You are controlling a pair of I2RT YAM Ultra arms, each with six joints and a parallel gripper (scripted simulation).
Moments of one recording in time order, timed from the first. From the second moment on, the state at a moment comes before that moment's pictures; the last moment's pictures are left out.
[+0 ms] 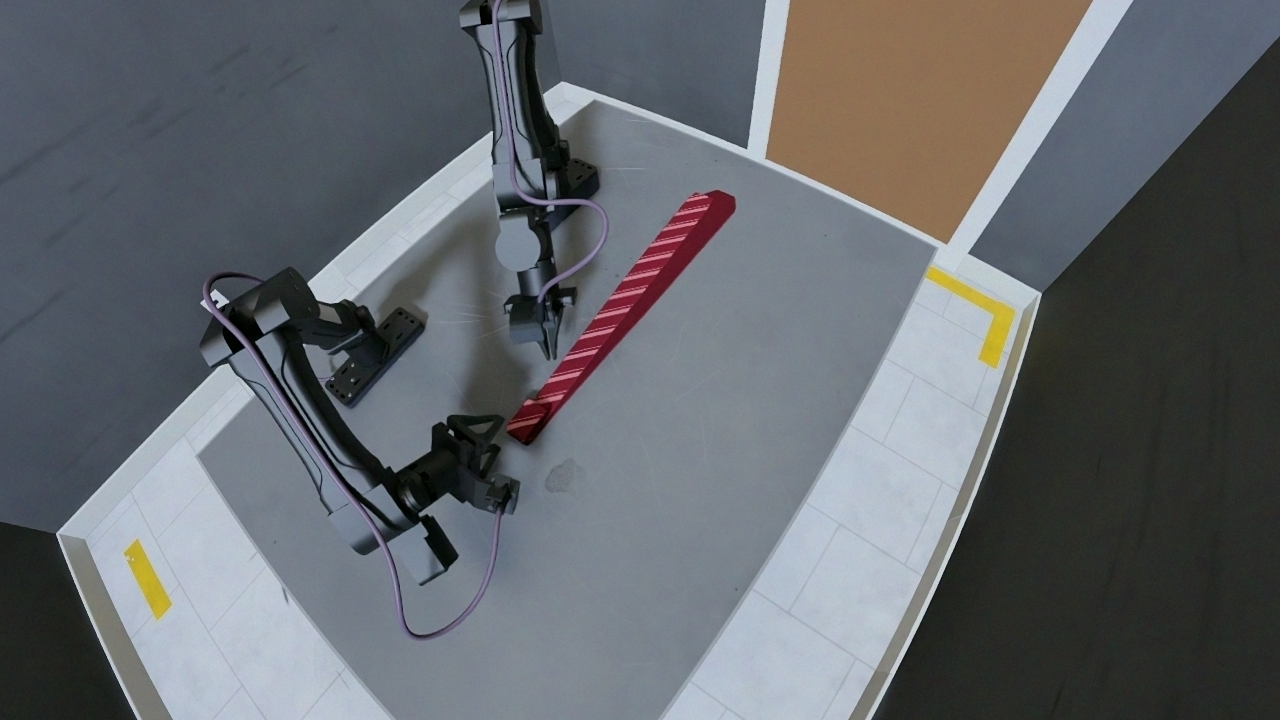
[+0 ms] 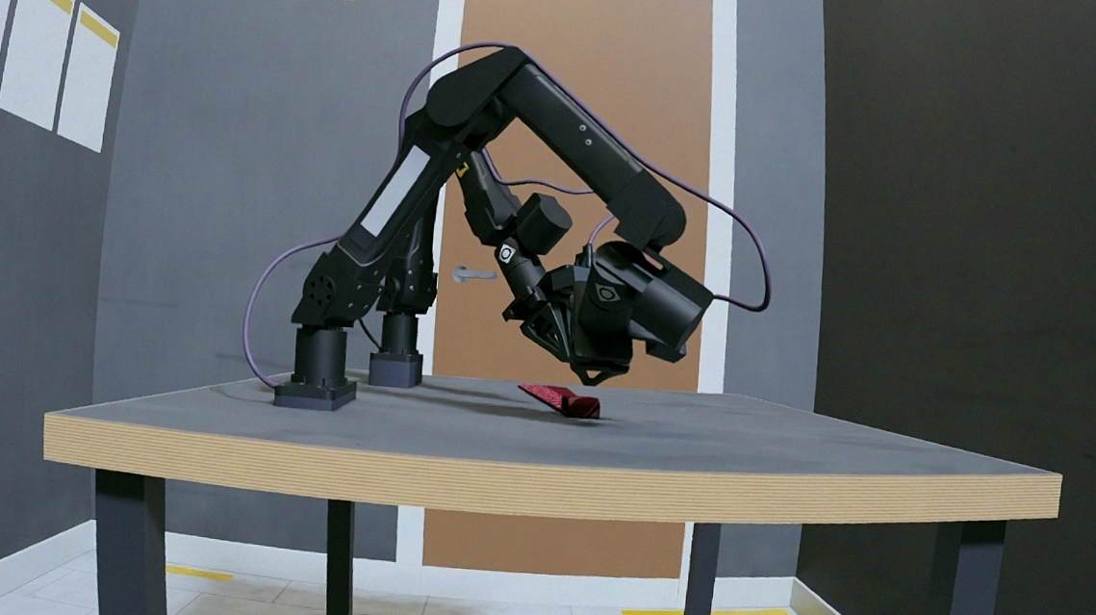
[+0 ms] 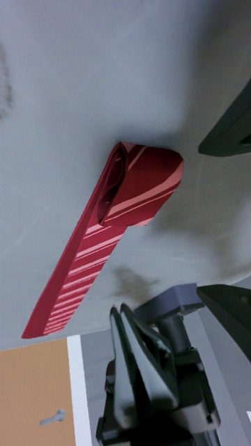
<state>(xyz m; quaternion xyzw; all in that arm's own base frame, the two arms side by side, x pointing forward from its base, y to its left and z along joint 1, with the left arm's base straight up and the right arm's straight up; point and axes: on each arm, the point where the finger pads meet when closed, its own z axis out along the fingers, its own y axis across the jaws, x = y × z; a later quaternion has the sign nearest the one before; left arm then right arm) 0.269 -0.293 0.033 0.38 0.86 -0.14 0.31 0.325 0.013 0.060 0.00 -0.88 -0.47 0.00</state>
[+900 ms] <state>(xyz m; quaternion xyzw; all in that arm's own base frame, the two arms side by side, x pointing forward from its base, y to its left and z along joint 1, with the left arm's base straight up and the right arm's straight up) 0.271 -0.313 0.018 0.39 0.86 -0.14 0.31 0.324 0.013 0.063 0.00 -0.87 -0.48 0.00</state>
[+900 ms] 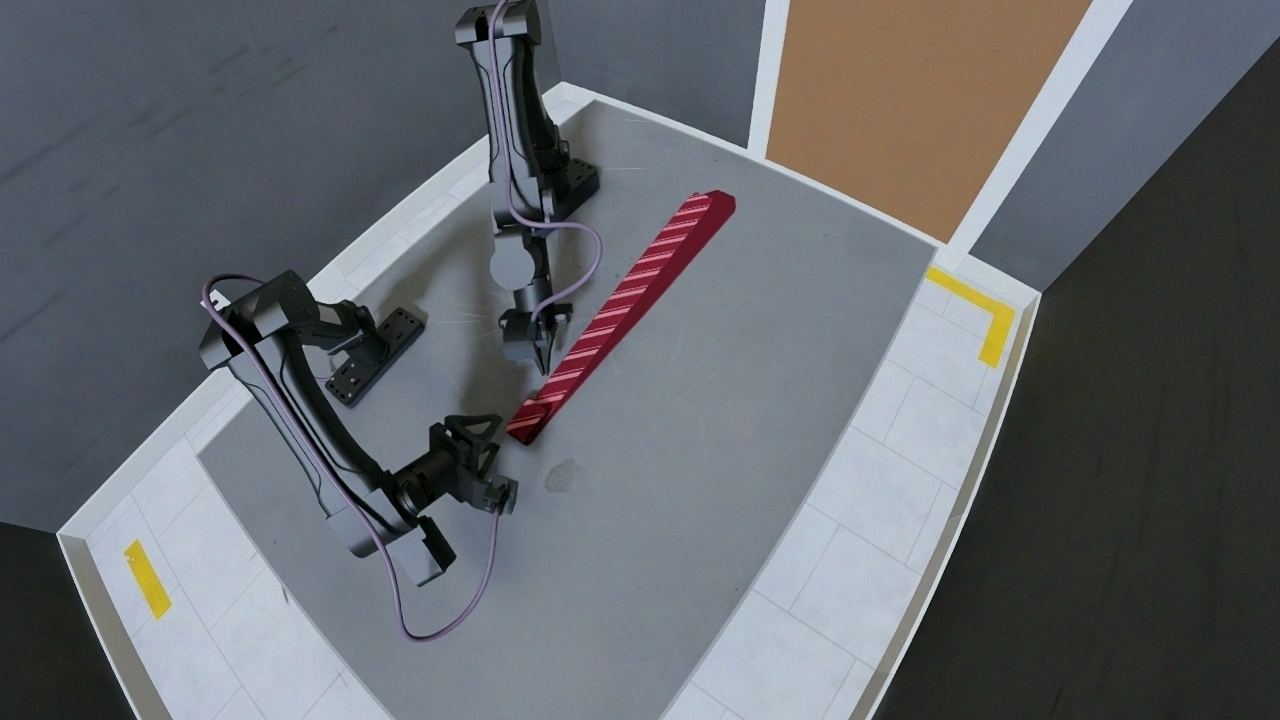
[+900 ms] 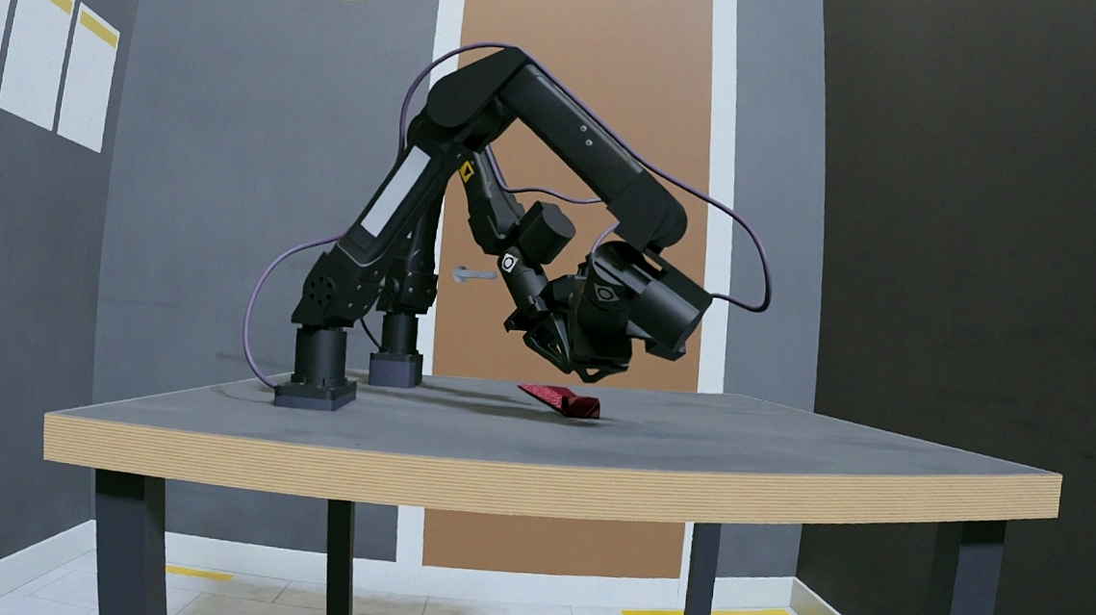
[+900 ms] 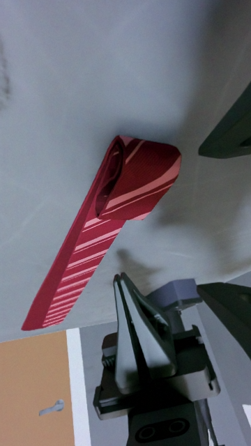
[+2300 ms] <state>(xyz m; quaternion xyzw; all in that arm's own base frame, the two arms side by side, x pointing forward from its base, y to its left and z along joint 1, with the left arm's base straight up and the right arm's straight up) 0.274 -0.325 0.002 0.39 0.85 -0.15 0.31 0.328 0.011 0.017 0.00 -0.88 -0.48 0.00</state>
